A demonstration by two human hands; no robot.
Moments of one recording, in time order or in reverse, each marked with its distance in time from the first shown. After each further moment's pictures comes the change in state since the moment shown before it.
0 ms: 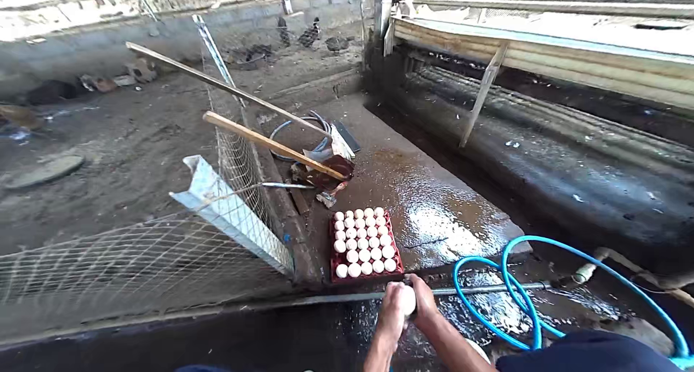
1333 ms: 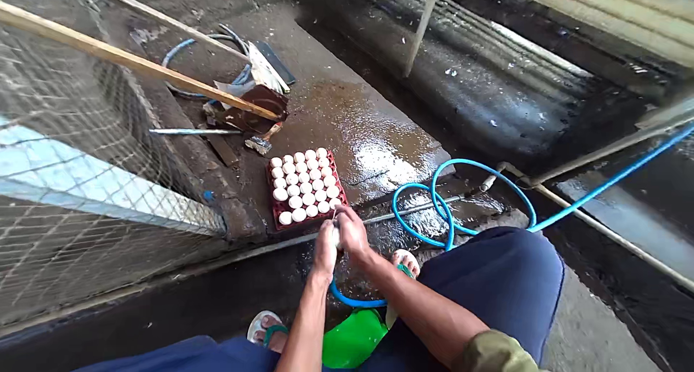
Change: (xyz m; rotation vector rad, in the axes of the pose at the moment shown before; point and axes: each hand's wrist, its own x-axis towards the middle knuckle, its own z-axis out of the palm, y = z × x) left_hand 0.004 0.000 0.003 -0.016 0.090 0.089; right_hand -0.023 -0.004 0.002 -0.313 -0.137 -0.332
